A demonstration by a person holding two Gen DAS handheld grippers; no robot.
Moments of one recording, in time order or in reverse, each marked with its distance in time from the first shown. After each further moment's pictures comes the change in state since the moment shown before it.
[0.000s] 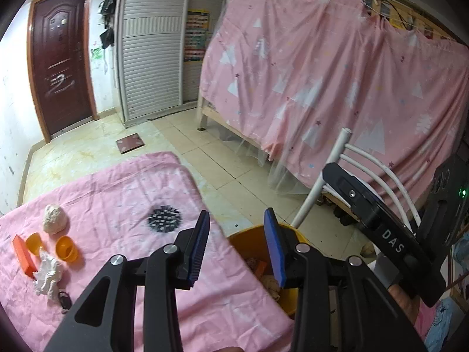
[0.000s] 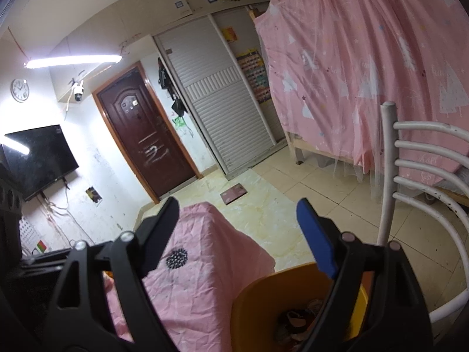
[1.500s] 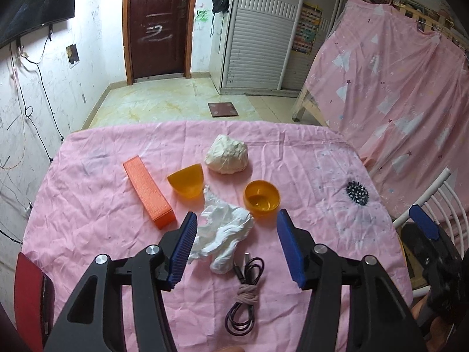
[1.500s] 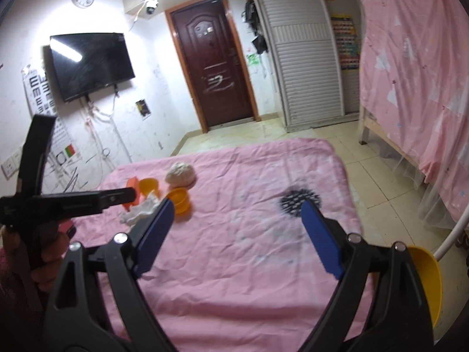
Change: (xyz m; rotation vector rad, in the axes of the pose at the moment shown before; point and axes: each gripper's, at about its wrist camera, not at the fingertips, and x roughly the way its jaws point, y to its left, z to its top) left arm -0.035 0.230 -0.072 -0.327 0.067 0.313; right arm 0.065 0.164 -0.089 -0.332 0.283 0.255
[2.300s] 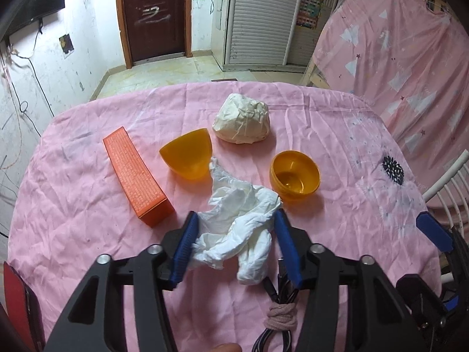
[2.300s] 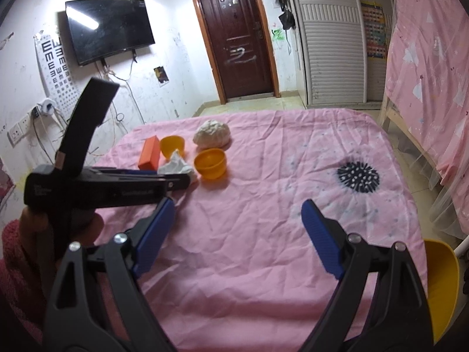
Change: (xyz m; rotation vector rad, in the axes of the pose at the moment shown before) left arm 0.062 0.009 -0.008 0.041 0.109 0.042; right arm 0.039 0.038 -0.024 -0.077 0.126 0.057
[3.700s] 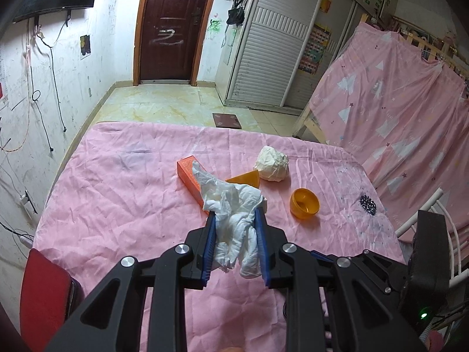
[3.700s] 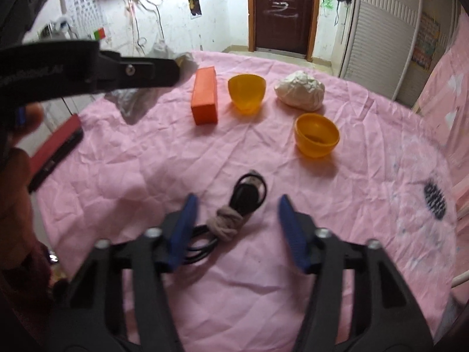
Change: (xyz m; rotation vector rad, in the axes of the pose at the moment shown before) left arm -0.084 0.071 -0.012 -0.126 -0.183 -0.092; right arm 0.078 0.103 -0.002 -0.279 0.283 -0.017
